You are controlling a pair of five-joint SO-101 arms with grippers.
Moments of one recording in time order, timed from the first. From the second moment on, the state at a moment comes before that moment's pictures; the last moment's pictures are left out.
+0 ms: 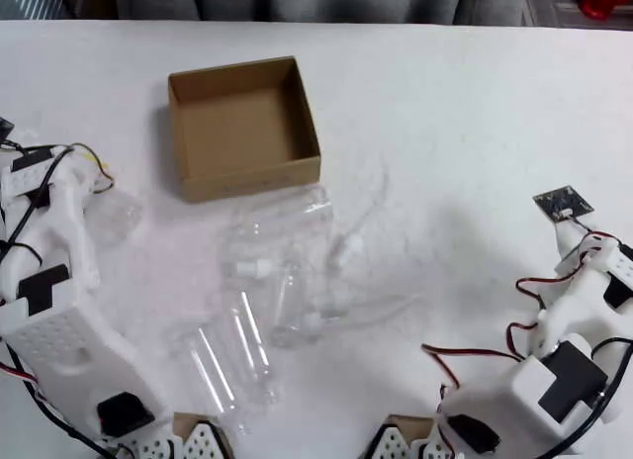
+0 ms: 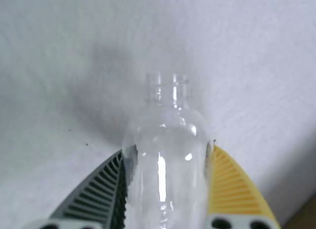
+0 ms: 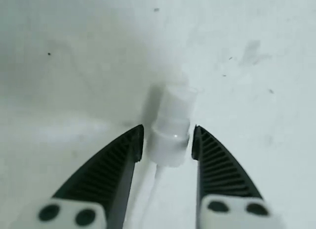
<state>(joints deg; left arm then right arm) -30.5 26.9 2.7 49.4 39.9 43.3 1.7 31.2 54.6 64.8</state>
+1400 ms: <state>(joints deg) -30.5 26.9 2.7 49.4 39.9 13.5 -23.5 9.0 81.1 23.4</state>
